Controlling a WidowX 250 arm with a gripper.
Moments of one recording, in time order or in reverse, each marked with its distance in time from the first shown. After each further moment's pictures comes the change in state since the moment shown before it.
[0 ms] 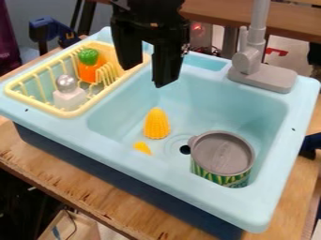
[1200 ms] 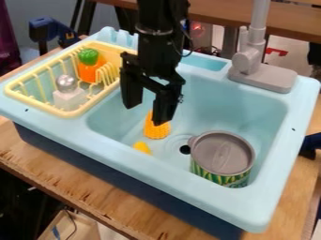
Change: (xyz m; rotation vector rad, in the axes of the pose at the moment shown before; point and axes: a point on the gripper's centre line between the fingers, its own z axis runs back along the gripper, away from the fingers) arm 0.020 0.026 -0.077 0.026 0.127 0.035
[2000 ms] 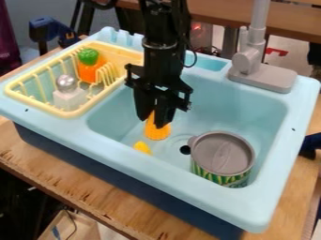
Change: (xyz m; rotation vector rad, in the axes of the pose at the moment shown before) arm 0.015 -0.001 -0.017 -0.018 -0.053 0.112
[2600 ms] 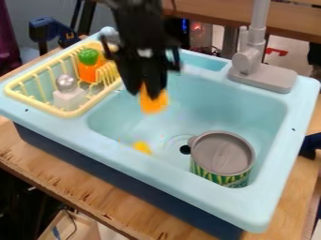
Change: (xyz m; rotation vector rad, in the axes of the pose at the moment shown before) arm -0.023 0.002 0.062 -0.095 -0.230 0.150
